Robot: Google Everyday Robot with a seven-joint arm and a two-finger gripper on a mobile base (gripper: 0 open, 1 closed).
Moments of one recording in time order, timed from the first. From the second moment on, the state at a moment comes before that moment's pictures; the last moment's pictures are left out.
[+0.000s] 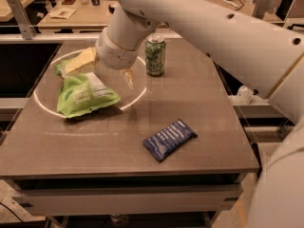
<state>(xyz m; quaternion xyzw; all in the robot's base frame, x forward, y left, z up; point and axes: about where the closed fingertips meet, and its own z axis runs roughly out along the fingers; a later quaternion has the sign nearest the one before) 0.585 0.123 0.889 -0.15 0.95 0.26 0.09</state>
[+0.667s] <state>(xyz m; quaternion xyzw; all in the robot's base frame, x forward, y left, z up) 0.614 0.138 0.869 -0.14 0.95 0.26 0.06</state>
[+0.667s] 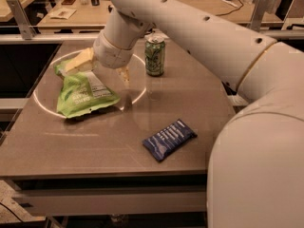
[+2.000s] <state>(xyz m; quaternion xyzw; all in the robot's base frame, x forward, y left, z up) 0.634 0.153 0.851 -0.14 0.96 0.25 0.03</state>
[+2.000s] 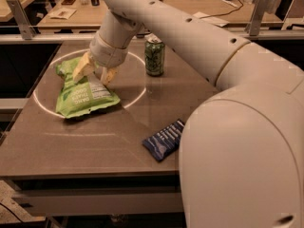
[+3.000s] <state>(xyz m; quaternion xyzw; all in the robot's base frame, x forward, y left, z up) 0.628 0.140 0.887 -0.05 0.92 0.40 0.06</state>
